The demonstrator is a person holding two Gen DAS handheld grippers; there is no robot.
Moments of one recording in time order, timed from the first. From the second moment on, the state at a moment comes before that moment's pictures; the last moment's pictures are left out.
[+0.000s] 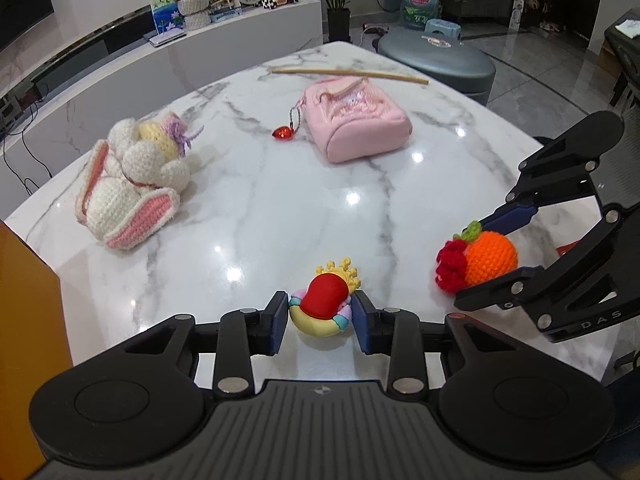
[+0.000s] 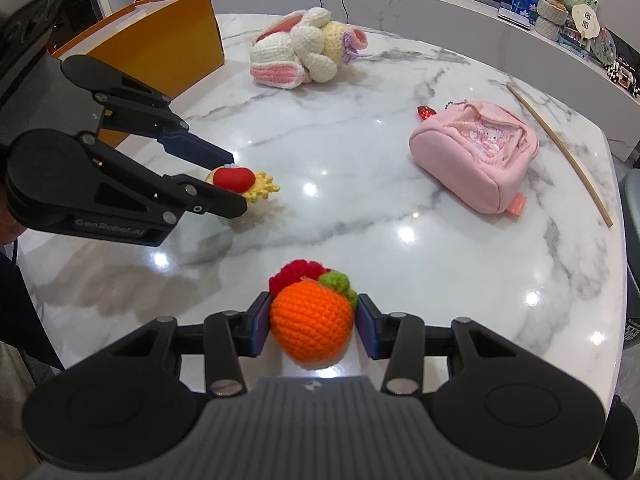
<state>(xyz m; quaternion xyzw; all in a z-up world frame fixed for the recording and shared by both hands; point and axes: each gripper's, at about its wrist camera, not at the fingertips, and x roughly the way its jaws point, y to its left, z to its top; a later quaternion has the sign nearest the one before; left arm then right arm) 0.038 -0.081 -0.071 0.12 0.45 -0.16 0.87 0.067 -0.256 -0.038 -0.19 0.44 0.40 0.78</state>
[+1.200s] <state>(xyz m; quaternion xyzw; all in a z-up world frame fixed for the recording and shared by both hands) 0.003 -0.003 0.024 0.03 0.37 -0.11 0.92 0.051 -0.178 0.039 -0.20 0.37 0.42 0.80</state>
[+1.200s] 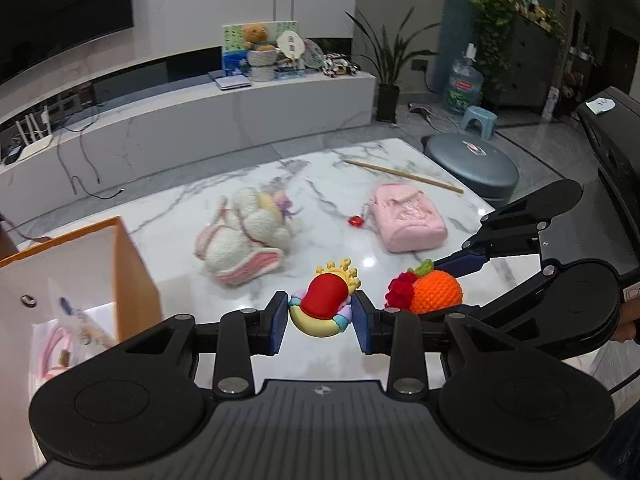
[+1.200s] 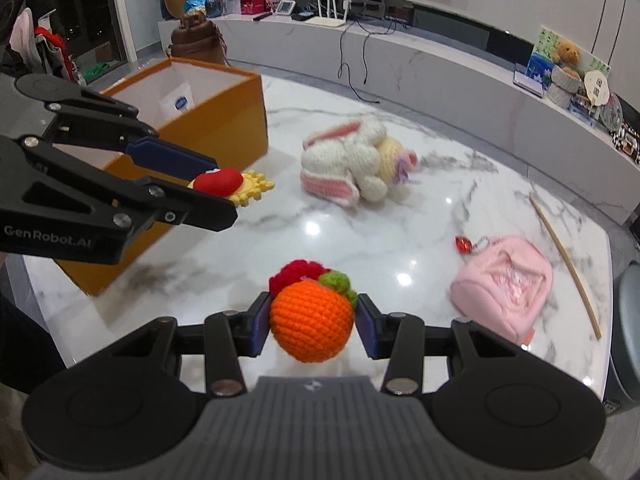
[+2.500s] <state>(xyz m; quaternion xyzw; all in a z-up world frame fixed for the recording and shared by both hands) -0.031 0.209 0.045 -0.10 0.37 0.08 0.92 -0.008 0.028 0.087 -0.22 0.28 0.51 0.79</state>
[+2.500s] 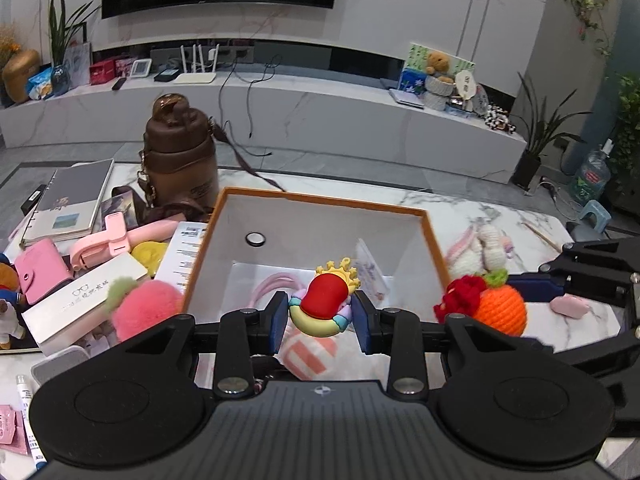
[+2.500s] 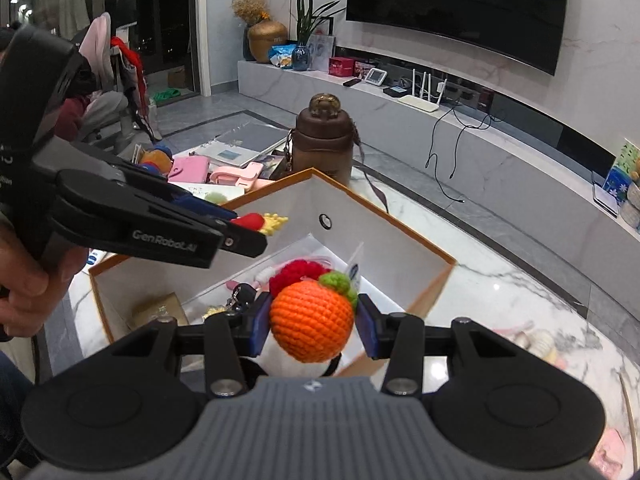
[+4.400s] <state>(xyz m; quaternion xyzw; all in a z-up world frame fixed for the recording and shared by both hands) 0.004 0.219 0.019 -0.11 0.42 0.12 0.89 0.029 0.068 0.047 -0.23 0.30 0.47 0.80</state>
